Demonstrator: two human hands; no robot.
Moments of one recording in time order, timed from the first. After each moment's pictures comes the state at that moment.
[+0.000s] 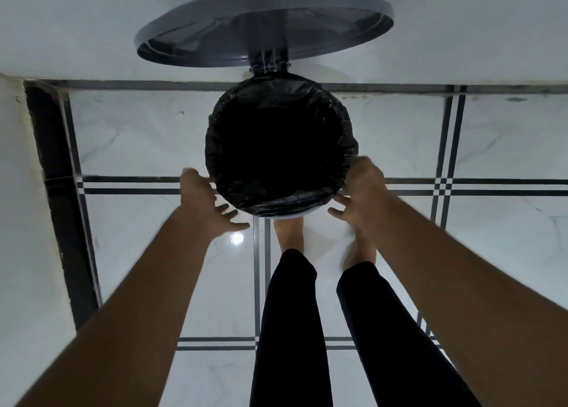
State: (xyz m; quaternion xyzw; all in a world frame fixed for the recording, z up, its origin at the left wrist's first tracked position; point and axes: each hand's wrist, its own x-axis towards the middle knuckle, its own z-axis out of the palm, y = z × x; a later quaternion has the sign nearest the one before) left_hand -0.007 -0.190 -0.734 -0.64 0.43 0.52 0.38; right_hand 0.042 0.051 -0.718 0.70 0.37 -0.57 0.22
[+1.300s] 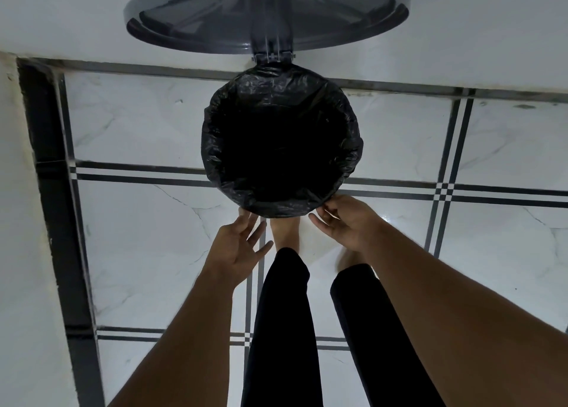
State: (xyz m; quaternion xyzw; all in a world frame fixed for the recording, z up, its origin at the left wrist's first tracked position) left_hand 0.113 -0.182 -0.777 -0.56 0.35 0.66 0.37; right_hand 0.104 0.055 -0.773 0.65 0.27 -0.64 0.31
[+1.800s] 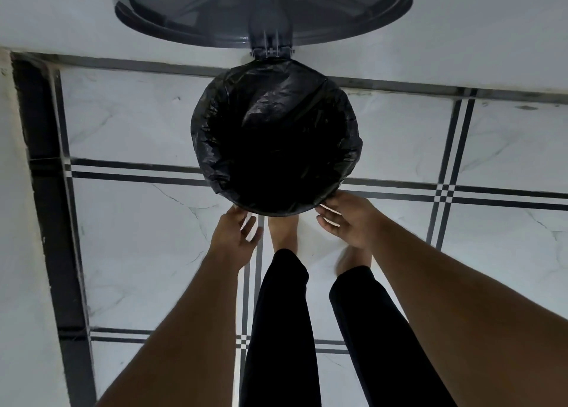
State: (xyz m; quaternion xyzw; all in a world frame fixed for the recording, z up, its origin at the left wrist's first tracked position) left_hand 0.096 -0.165 -0.794 -0.62 0.41 0.59 0.32; right_hand 0.104 0.062 -0.787 0.63 0.36 -0.60 0.33
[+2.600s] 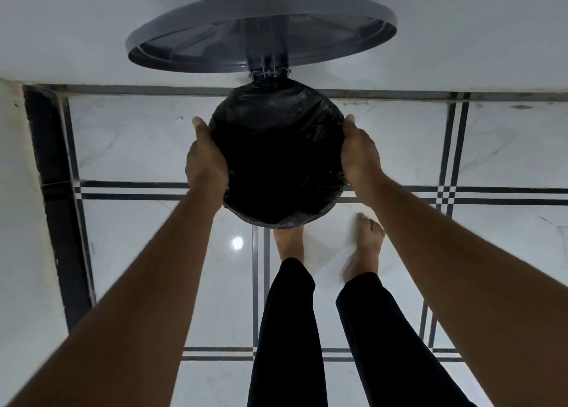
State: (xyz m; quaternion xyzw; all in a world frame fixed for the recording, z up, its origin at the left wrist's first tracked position) left_hand -0.049 -0.152 -0.762 -0.45 0.73 0.45 0.26; right_hand 0.006 0.072 -0.774 0.49 0.68 -0.48 0.24
